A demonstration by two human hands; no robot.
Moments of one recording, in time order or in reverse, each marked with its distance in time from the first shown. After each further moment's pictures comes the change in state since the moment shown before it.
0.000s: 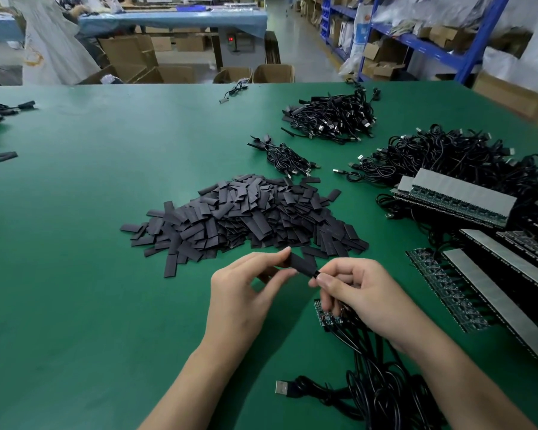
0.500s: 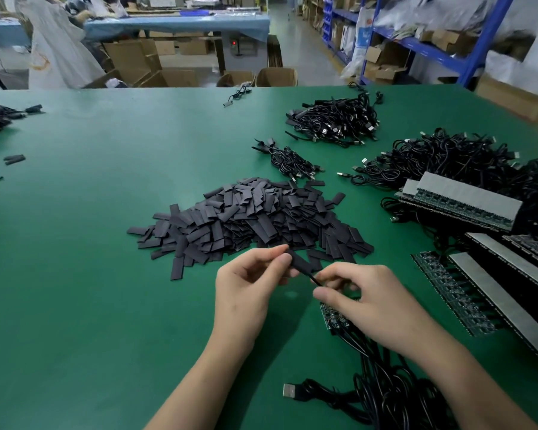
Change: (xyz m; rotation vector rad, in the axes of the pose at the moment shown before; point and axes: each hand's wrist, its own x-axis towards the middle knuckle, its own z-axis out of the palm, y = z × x) left_hand 0.003 0.000 0.006 -0.626 0.044 -0.488; right_hand -0.004 -0.004 -0.001 -0.532 0.090 -0.108
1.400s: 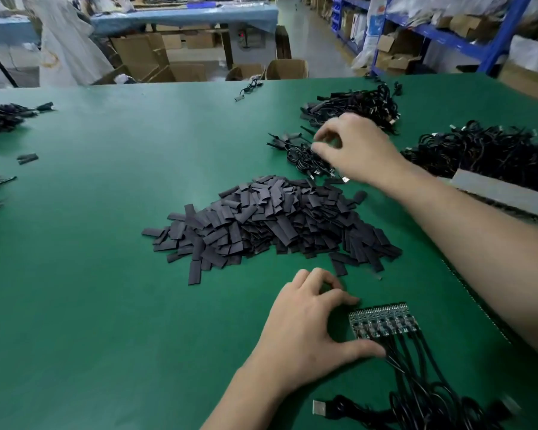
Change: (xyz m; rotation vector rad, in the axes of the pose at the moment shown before) left_hand -0.008 -0.007 0.006 1.081 -0.560 0.296; right_hand 0.203 -0.047 -0.056 -0.469 0.239 -0.106
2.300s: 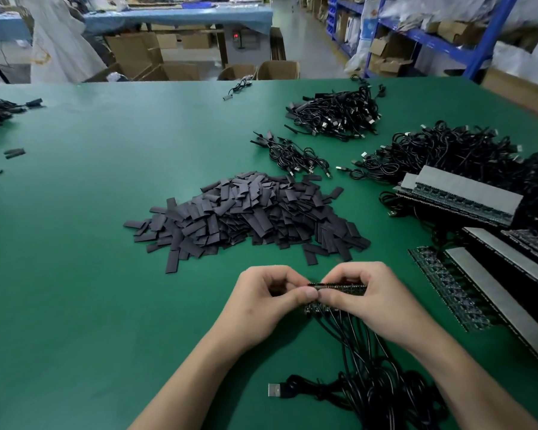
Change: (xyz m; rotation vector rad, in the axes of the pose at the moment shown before) left_hand -0.001 -0.001 -0.011 -0.812 0.052 -0.265; right_hand -0.222 0.026 0.028 0.781 -0.282 0.175
